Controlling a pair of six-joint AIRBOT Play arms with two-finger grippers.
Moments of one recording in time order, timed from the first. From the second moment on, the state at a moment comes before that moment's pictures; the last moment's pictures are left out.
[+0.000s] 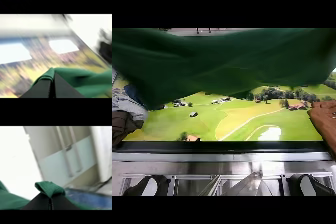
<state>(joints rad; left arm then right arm) 0.49 -0.75 1.58 -2.66 1.35 1.98 -0.56 -0.65 1.14 0.17 1.23 0.74</state>
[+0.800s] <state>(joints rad) 0.29 -1.34 1.39 -2.57 1.28 2.02 -0.16 -1.32 1.23 -0.02 0.89 0.53</state>
